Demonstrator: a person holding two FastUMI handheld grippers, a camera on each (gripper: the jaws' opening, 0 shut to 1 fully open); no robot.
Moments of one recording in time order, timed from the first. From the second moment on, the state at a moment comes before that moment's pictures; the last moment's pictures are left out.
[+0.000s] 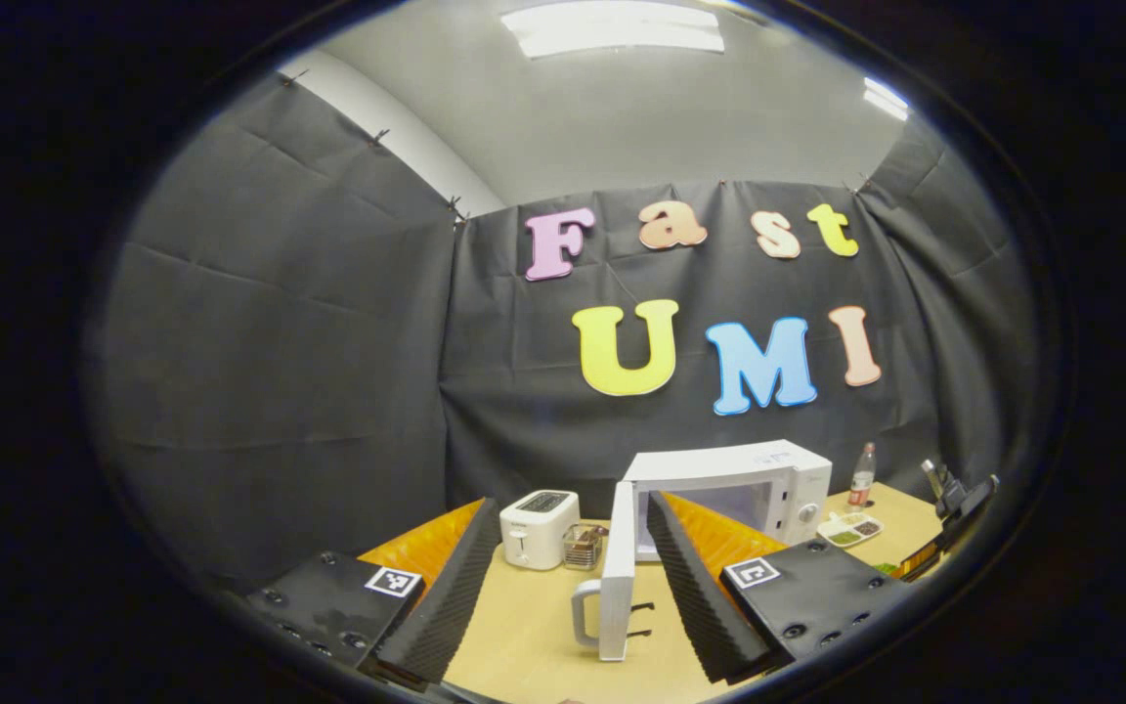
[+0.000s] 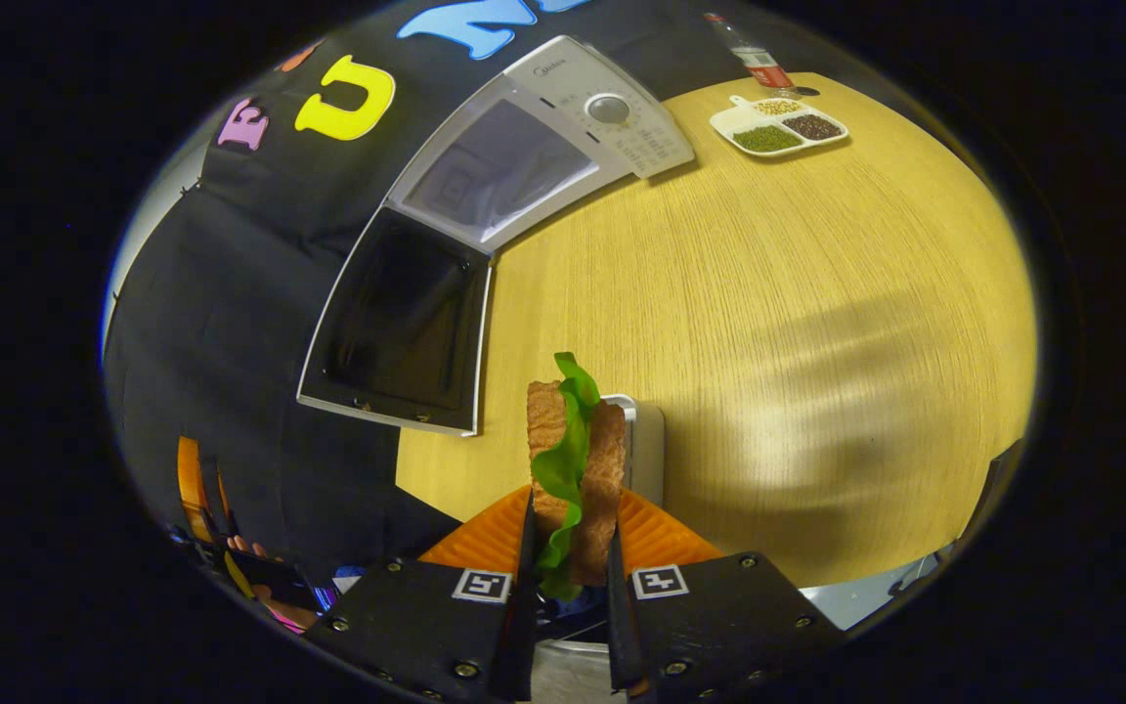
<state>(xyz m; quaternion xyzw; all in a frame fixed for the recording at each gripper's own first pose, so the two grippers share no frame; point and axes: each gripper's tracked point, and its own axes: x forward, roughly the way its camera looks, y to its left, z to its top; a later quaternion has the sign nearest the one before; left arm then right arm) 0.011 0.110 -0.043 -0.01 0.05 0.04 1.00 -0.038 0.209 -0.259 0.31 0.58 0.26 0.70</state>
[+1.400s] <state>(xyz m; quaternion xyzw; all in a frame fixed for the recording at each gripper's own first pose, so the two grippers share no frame) 0.159 0.255 -0.107 -0.02 0.07 0.04 1.00 0.236 0.375 -0.266 0.39 0.35 0.12 0.85</state>
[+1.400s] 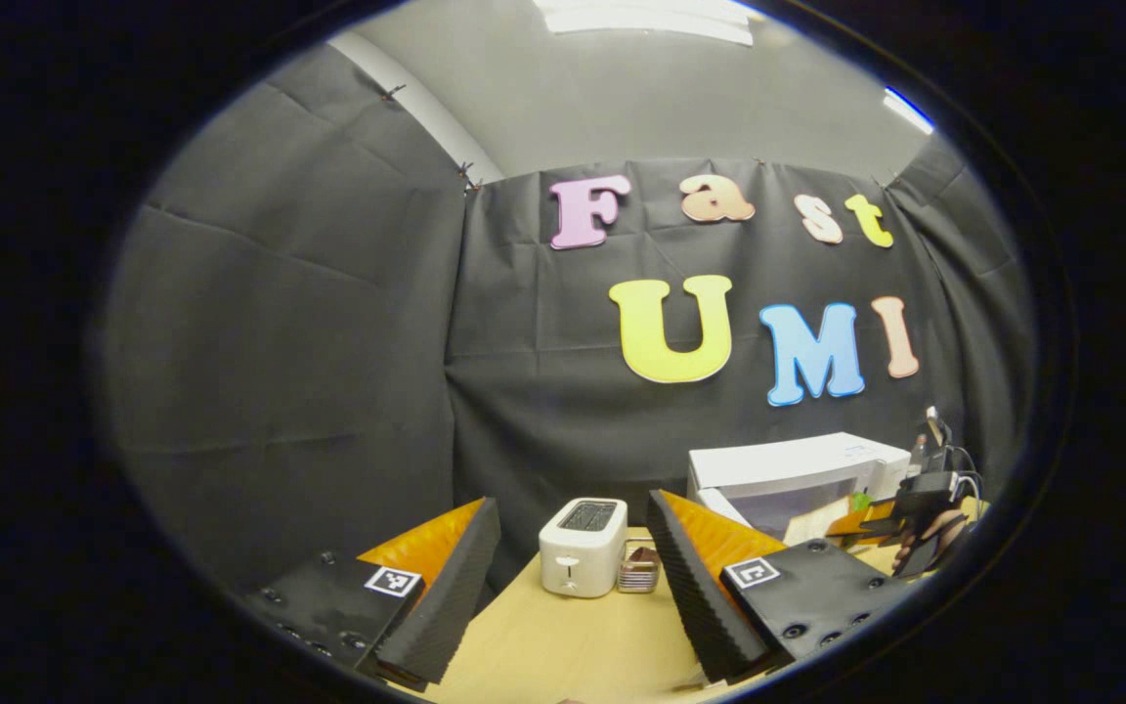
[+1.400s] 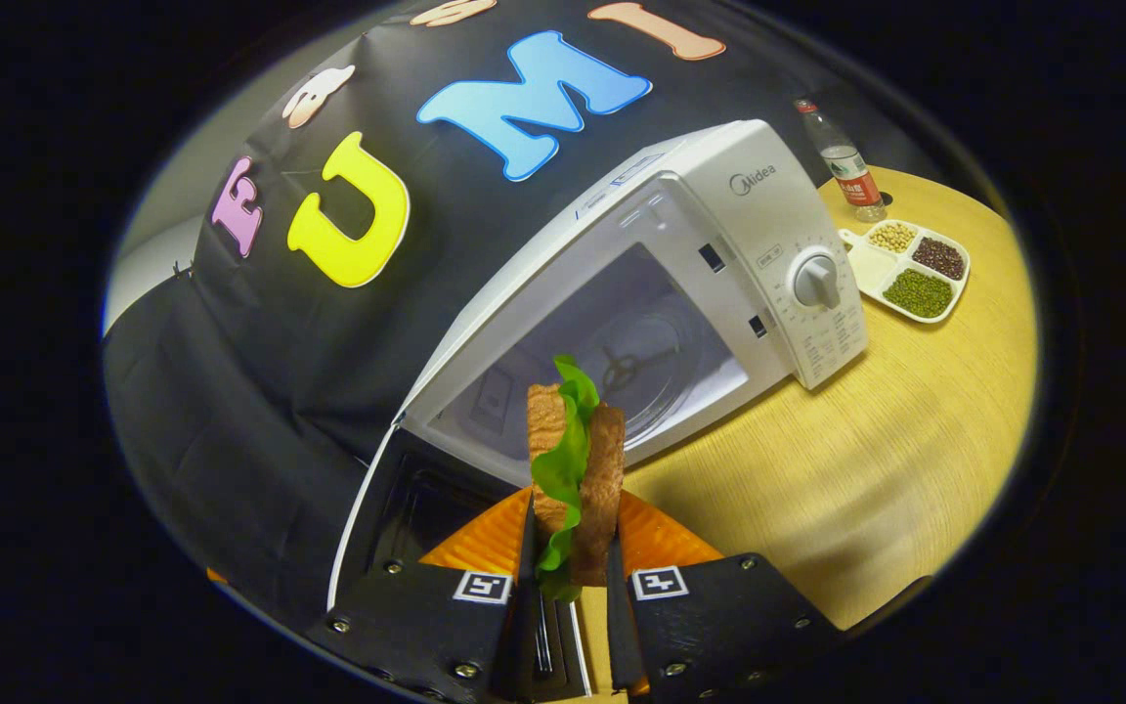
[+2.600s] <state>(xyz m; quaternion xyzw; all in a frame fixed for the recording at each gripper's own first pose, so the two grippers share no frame) 0.165 0.296 -0.159 0.02 0.13 0.07 0.99 0.360 0.431 -0.339 0.36 0.27 0.05 0.89</state>
